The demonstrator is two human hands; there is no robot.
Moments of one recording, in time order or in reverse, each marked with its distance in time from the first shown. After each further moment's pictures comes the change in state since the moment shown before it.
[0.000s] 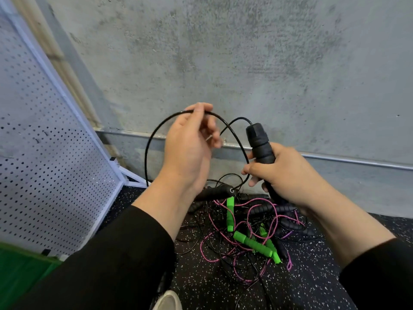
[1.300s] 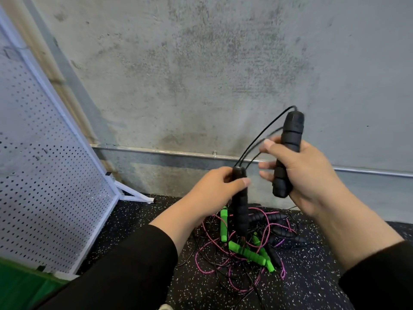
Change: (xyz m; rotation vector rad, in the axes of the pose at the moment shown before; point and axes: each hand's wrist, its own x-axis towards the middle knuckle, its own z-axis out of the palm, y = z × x) left_hand -0.023 -0.051 -0.001 0.972 -0.396 -0.210; right_hand -0.024 -0.021 -0.035 0.582 0.243 0.006
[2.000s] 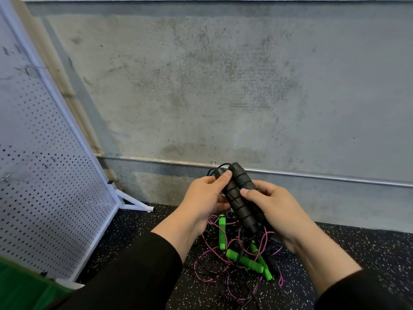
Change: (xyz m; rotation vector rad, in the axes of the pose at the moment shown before) left_hand -0.016 0.003 0.001 -0.665 0.148 -0.246; right_hand -0.044 0.034 0.005 -0.245 -0.146 0.109
